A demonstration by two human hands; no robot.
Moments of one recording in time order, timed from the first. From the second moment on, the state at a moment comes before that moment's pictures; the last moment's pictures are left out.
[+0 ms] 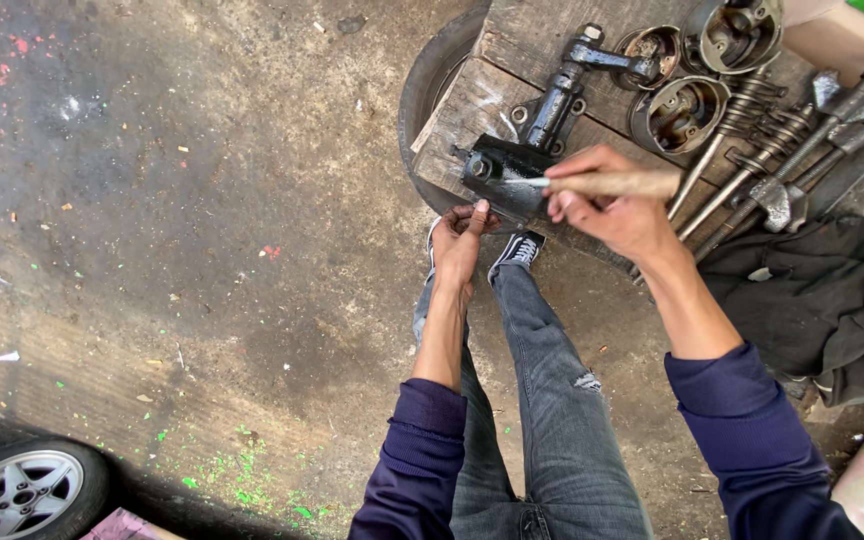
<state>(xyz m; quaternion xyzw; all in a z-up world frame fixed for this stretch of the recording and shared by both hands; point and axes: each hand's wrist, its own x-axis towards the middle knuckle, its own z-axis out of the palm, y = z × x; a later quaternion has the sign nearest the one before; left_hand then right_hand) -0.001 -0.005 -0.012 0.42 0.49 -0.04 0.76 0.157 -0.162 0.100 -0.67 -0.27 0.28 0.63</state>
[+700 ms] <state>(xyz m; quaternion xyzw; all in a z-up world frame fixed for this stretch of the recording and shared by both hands) -0.004 -0.007 -0.011 0.43 0.50 -0.04 0.75 0.078 -0.145 0.097 -0.78 -0.30 0.14 0.53</state>
